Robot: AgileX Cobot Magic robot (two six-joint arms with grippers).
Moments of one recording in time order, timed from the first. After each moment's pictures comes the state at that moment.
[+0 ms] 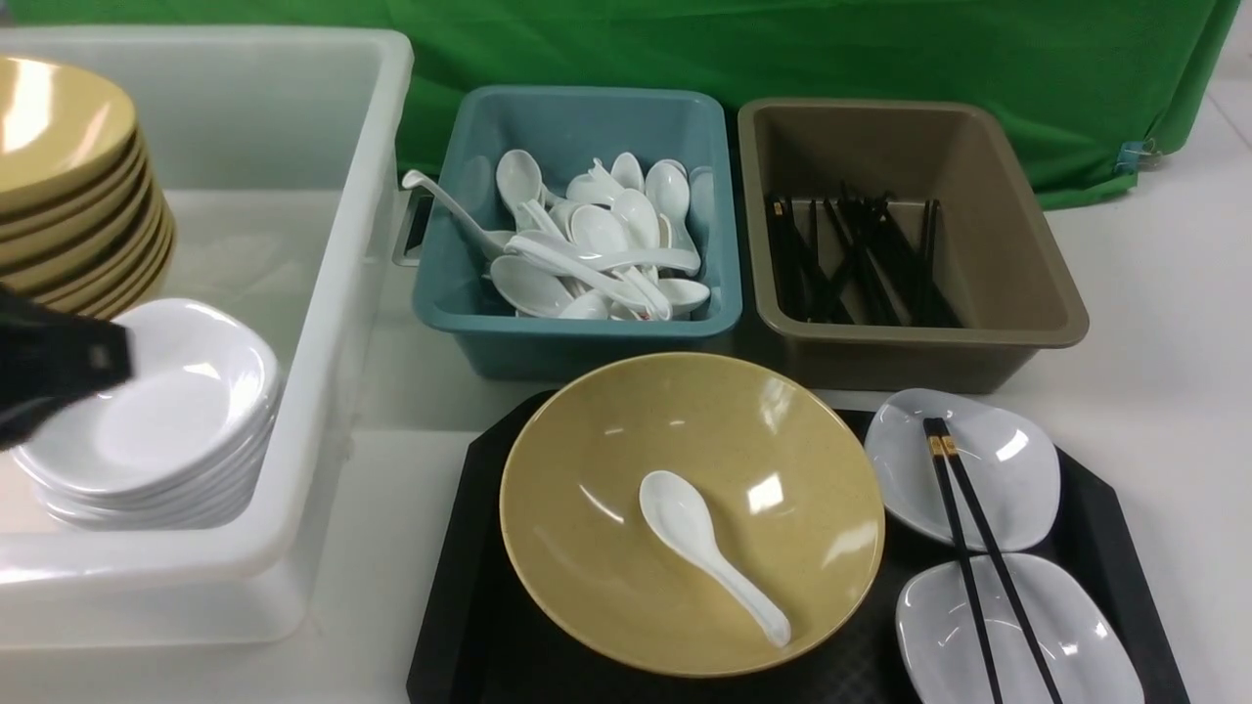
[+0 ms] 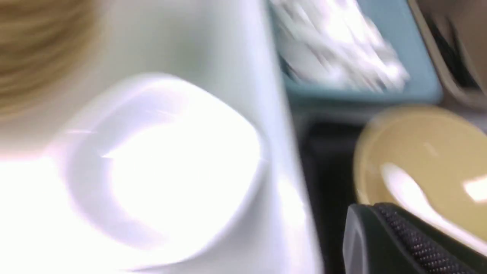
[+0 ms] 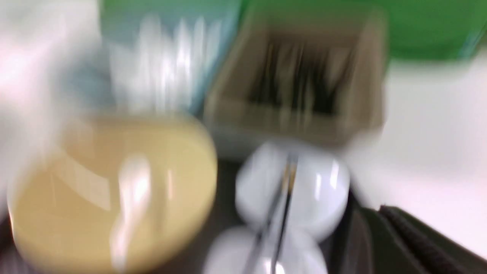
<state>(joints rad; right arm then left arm) 0.57 0.73 -0.89 -0.23 0.90 0.34 0.03 0.89 -0.90 -0.46 0.86 0.26</state>
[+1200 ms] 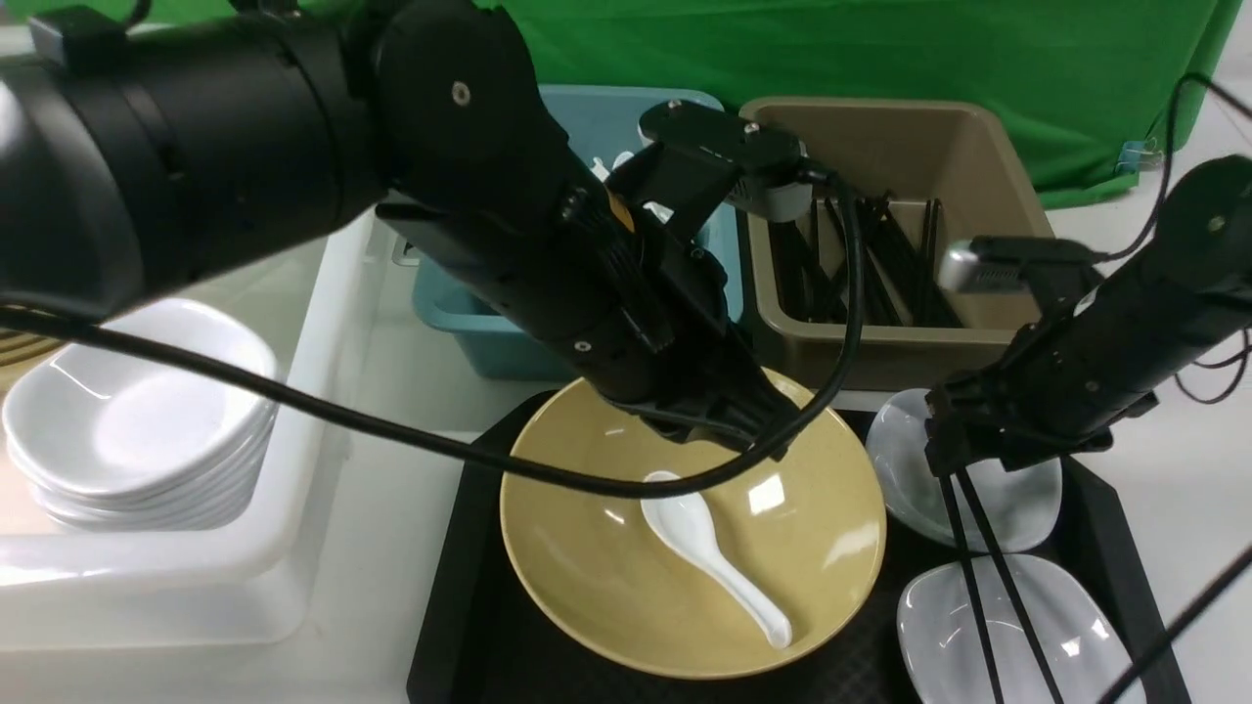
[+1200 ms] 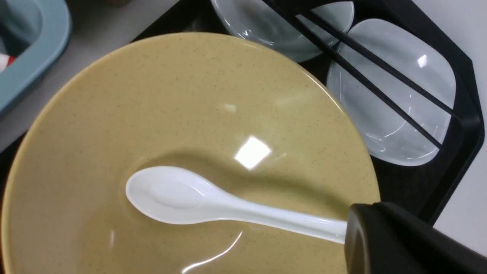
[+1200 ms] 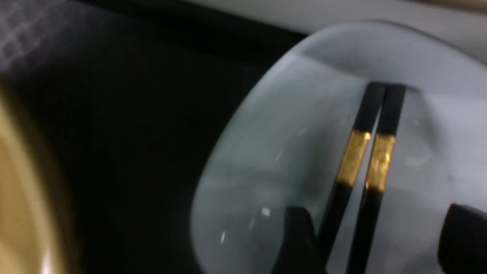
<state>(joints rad) 0.19 1.83 -1.19 0.31 0.72 -0.15 -0.68 1.63 -1.41 -0.36 0.86 0.32</state>
